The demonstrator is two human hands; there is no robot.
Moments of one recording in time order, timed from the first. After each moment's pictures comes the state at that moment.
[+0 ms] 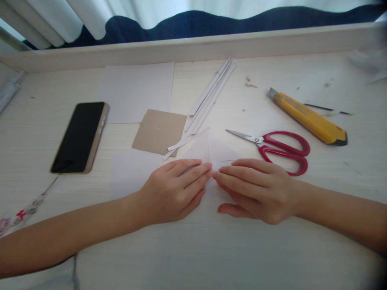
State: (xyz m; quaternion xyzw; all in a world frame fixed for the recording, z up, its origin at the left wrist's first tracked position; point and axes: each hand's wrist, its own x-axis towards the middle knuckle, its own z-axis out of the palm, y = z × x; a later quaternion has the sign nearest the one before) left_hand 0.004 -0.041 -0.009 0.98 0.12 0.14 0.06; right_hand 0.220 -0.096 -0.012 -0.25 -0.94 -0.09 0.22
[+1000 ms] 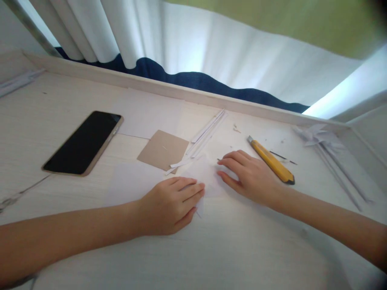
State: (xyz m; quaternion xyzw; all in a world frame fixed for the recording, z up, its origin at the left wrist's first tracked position) left_hand 0.000 -0.044 -0.010 0.98 0.13 0.17 0.06; right_hand 0.228 -0.056 0.023 -0.50 -0.86 -0.03 0.08
